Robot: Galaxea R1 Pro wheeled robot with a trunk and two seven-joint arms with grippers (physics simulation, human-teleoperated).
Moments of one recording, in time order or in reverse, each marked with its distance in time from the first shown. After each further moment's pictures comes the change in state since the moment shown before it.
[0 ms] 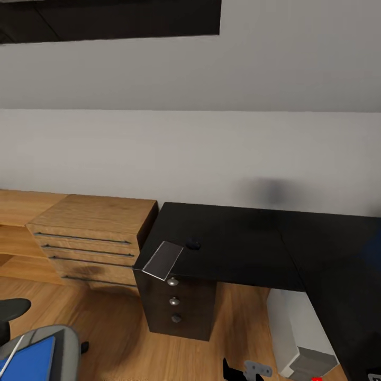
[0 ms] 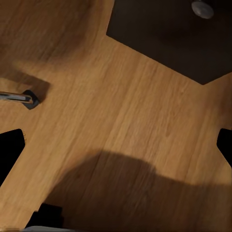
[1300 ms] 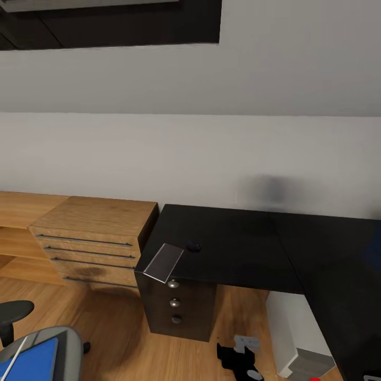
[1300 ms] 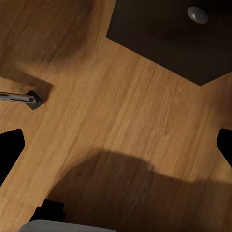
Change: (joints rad) left arm 0.000 0.001 0.000 0.000 0.000 0.002 0.001; right arm -0.006 -0.010 0.021 -0.282 0.138 0.394 -0.166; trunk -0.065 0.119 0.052
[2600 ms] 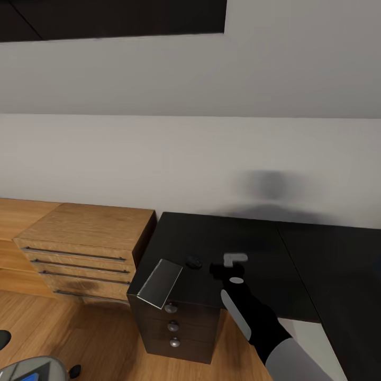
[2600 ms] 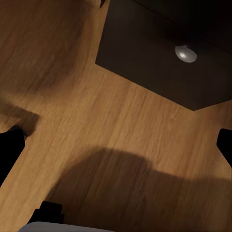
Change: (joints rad) left arm 0.000 -0.003 -0.004 0.000 -0.005 -0.006 -0.004; right arm -0.158 -0.042 0.128 -0.684 0.022 0.536 -0.312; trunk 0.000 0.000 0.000
